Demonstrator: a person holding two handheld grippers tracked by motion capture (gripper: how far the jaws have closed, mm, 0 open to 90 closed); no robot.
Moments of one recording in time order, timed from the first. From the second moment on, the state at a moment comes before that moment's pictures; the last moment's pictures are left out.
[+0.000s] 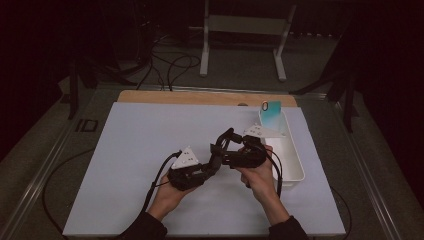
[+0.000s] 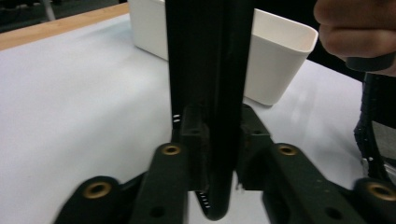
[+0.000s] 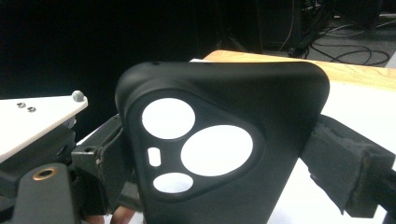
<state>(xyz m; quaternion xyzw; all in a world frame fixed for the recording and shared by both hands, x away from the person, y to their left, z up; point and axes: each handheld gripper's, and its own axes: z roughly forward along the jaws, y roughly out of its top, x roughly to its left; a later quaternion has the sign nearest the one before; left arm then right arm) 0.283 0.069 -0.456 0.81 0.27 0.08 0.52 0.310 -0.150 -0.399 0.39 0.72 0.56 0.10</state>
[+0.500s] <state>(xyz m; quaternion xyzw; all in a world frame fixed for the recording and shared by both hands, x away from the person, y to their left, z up) 0.278 0.087 -0.452 0.81 0.31 0.15 0.48 0.309 -0.152 -0.395 0.39 0.72 0.56 0.11</state>
